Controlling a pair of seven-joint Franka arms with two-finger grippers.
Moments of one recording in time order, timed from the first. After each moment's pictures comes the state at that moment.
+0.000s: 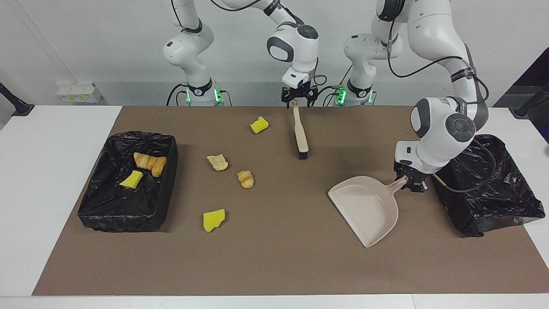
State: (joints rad) left arm -0.03 0.32 -0.04 -1.77 0.03 1.99 1.17; right arm 0.98 0.08 0.11 -2.21 0.00 2.28 1.00
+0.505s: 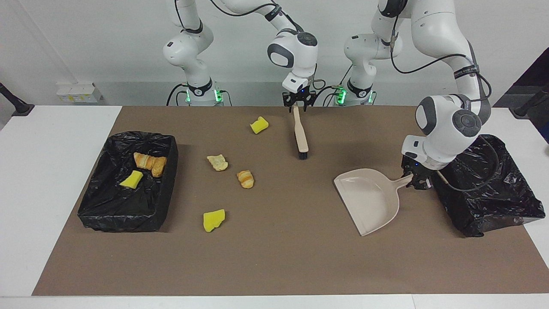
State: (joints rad) left arm 0.00 0.28 -0.04 -1.85 0.04 2.05 1.32; right arm 0.98 0.08 0.11 -2.24 0.00 2.29 1.00
